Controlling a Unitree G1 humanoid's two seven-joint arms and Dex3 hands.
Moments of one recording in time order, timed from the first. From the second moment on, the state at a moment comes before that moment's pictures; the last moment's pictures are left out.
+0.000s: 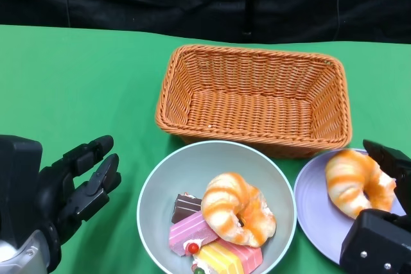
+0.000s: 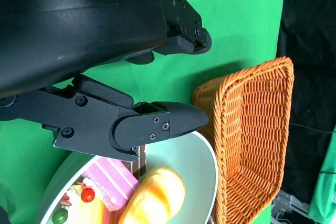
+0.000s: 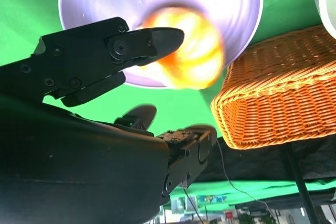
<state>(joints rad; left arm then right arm) -0.02 0.14 0.12 -0.22 -0.30 0.68 -0.16 0.20 -0.27 0.08 -0.42 -0.89 0.27 0.16</state>
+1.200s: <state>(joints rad) -0.02 0.14 0.10 -0.22 -0.31 0.69 -0.16 0.09 -0.19 0.33 -0.54 -0.74 0.07 0.21</state>
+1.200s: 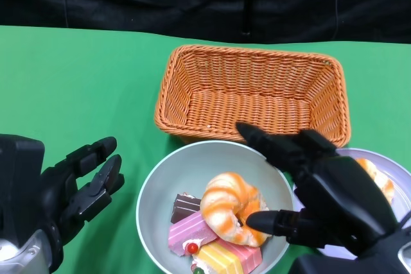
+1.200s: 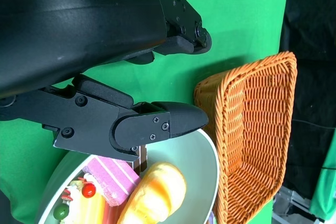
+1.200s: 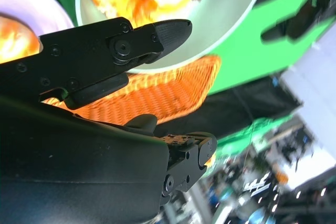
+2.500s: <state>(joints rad) -0.02 0.14 0.09 -0.22 -0.29 0.68 -0.16 -0.19 -0.14 0.57 0.08 -0.92 0.00 0.04</state>
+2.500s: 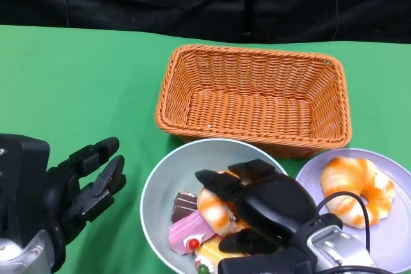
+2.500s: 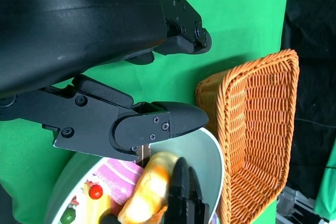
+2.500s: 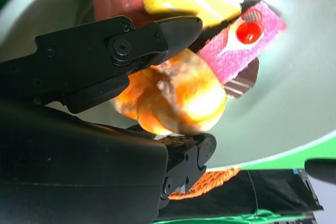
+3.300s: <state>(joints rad) -0.02 0.13 0.09 -0.22 -0.27 0.68 -0.16 -0.18 -0.15 0.55 0.20 -0.89 -0.28 -0.43</state>
